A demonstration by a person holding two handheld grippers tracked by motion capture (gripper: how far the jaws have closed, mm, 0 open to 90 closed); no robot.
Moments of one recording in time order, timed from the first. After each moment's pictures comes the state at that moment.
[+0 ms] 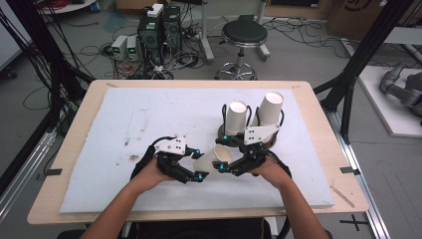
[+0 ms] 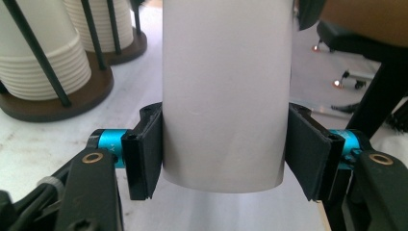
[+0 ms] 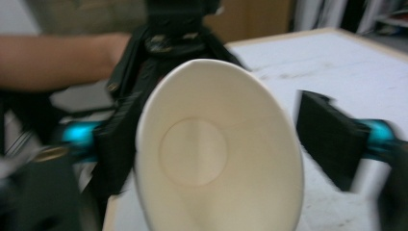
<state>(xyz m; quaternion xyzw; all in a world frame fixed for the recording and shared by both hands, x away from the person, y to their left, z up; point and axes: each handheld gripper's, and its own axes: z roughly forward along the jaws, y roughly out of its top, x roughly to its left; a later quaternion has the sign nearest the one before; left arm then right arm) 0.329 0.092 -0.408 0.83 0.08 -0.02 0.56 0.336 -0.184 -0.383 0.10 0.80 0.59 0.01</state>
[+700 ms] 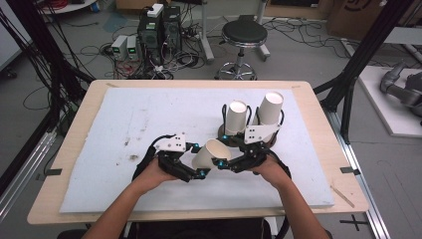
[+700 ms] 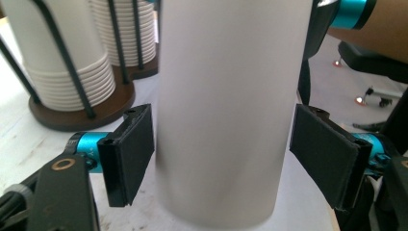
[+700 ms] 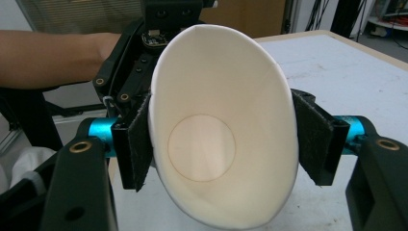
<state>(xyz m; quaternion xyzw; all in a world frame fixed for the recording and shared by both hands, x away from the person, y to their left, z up) 0.325 0.084 -0.402 0.82 0.10 0.02 0.56 0.336 -0.183 -0.378 0.09 0.81 0.58 0.02</state>
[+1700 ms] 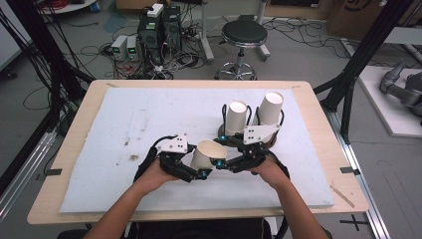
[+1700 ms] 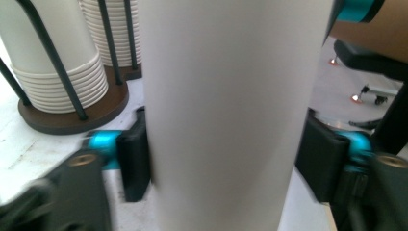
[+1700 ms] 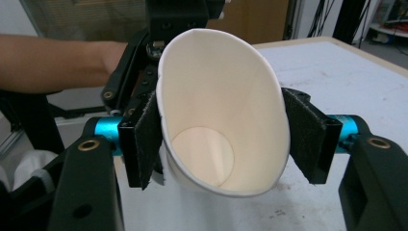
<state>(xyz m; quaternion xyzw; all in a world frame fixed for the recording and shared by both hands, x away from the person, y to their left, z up) 0.325 0.083 -0.406 0.82 0.10 0.02 0.56 0.334 -0.180 -0.376 0.08 0.81 0.59 0.02</state>
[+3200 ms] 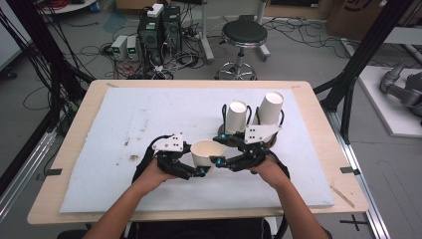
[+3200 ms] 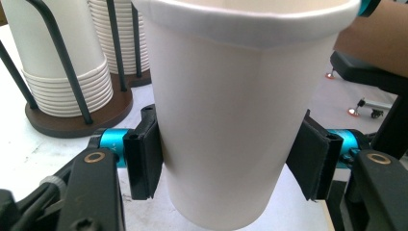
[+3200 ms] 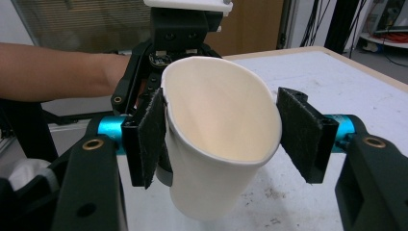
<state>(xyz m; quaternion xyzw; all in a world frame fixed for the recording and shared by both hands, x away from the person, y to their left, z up) 0.328 0.090 -0.408 0.80 0.11 0.01 0.59 0.332 -0.181 -0.371 0.09 0.80 0.60 0.03</state>
